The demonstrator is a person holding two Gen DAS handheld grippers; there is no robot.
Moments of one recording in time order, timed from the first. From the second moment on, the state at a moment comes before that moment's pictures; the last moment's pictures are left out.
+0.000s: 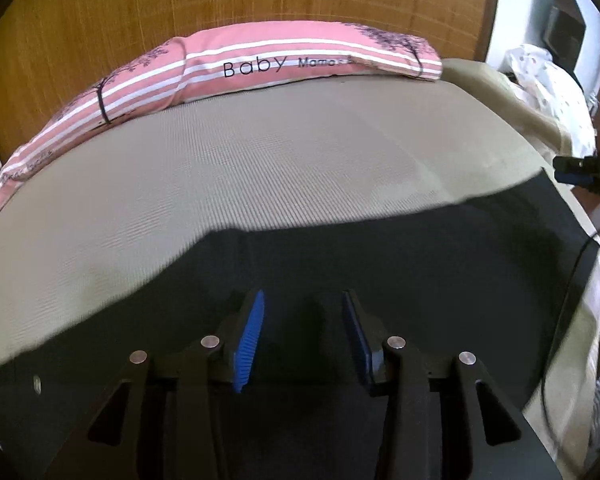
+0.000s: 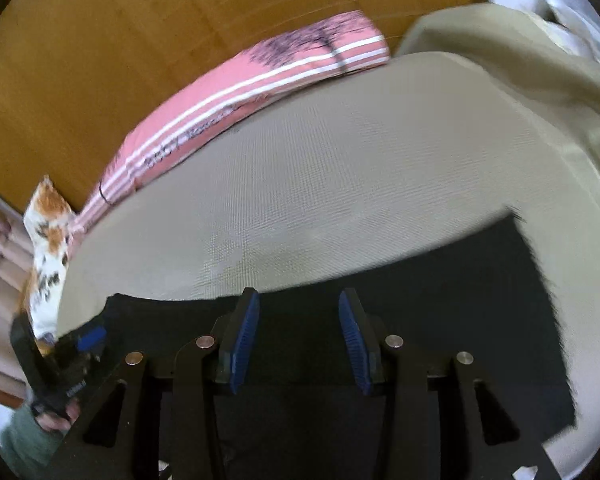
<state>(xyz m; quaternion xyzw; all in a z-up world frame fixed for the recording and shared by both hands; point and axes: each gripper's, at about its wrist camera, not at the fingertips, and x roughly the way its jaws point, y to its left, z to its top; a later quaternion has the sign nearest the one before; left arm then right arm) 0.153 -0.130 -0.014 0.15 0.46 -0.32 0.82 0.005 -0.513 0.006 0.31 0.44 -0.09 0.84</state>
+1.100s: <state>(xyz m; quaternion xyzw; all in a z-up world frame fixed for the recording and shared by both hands) 0.044 -0.137 -0.014 0.17 0.47 -0.36 0.79 -0.175 -0.612 -0.095 0.55 0.32 -0.19 0.74</state>
